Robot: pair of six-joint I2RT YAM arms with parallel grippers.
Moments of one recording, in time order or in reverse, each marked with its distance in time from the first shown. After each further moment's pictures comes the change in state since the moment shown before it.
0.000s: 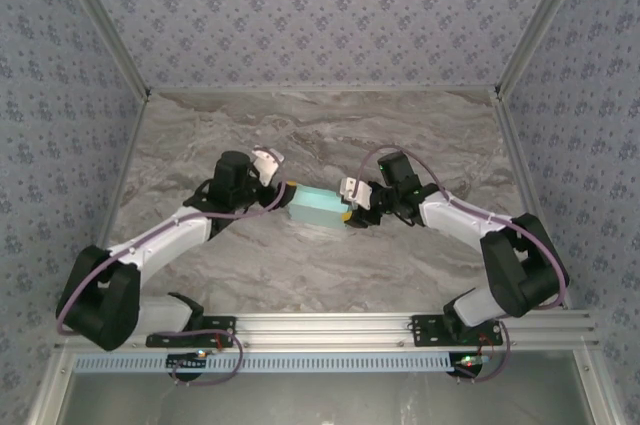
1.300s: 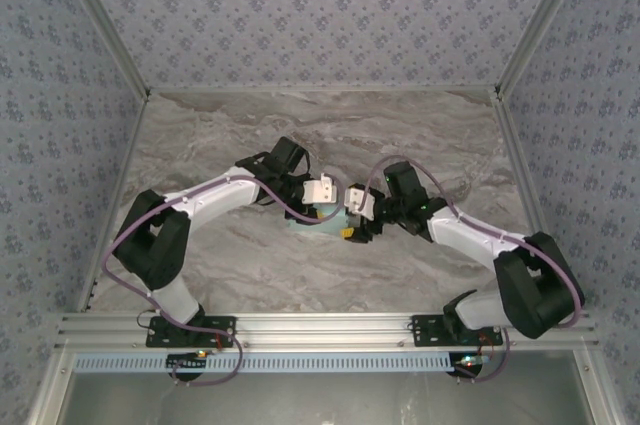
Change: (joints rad) left arm -0.165 0.392 0.431 -0.550 0.241 0.800; right arm 0.026 -0.112 -0.124 0.113 -0.060 -0.015
